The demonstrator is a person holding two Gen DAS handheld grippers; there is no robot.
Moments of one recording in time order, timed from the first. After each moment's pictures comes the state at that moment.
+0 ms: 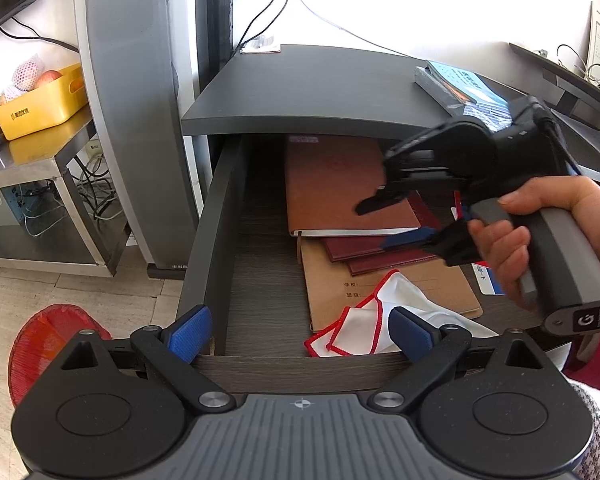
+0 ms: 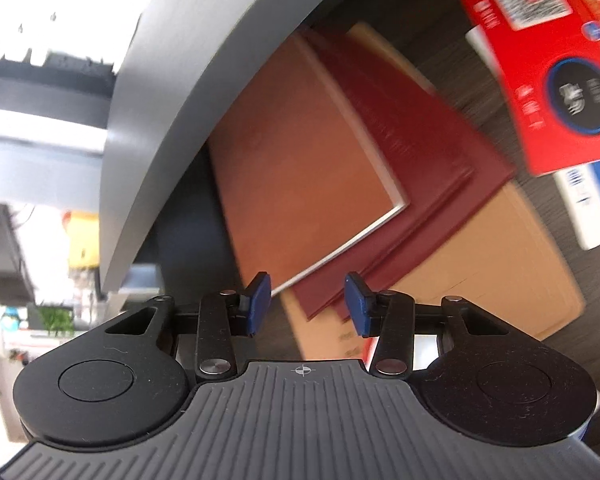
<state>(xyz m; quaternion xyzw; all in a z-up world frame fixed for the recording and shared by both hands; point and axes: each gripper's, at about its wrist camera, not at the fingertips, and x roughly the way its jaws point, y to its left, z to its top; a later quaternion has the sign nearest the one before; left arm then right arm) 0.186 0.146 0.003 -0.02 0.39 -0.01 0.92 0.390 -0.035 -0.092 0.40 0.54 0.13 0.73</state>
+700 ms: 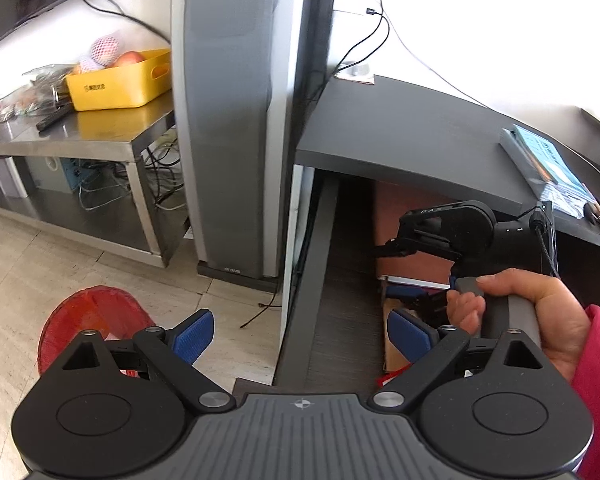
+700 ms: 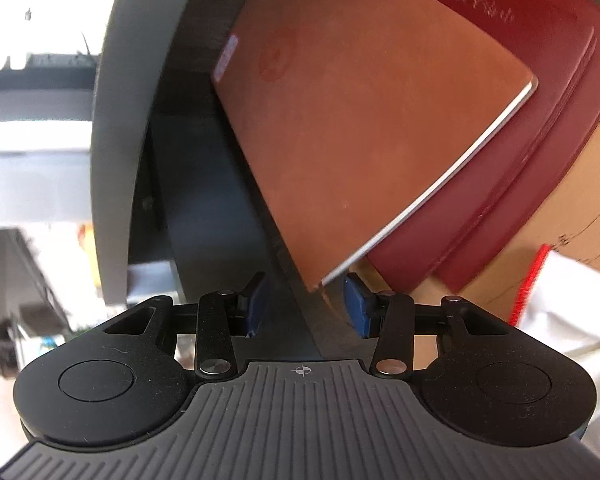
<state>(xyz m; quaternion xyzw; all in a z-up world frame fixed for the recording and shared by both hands) 0.187 0.203 0.029 -0.08 0.37 0.09 0.92 0.401 0.041 -0.126 0.49 0.53 0.11 0.68</state>
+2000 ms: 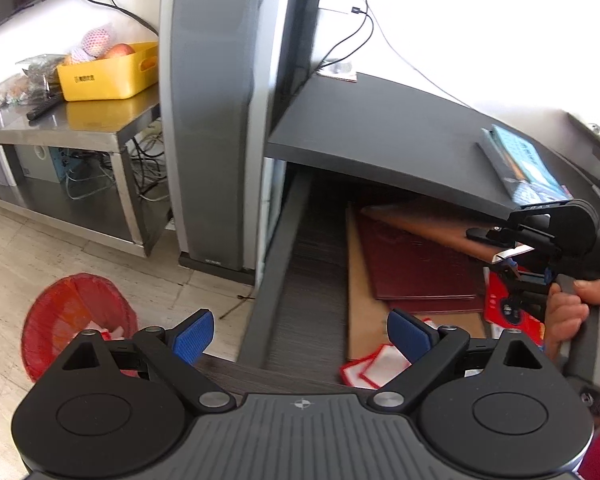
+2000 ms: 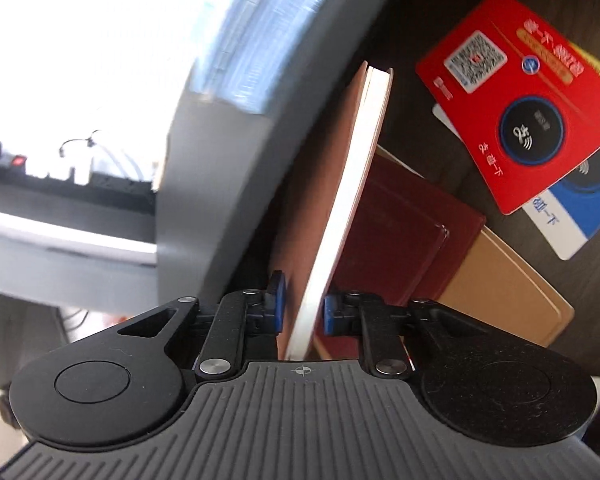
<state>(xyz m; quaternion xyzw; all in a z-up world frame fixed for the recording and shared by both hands) 0.177 0.183 0.036 -0.10 0.37 0.07 0.92 0.335 -0.064 -0.041 0.51 0.39 0.07 0.76</state>
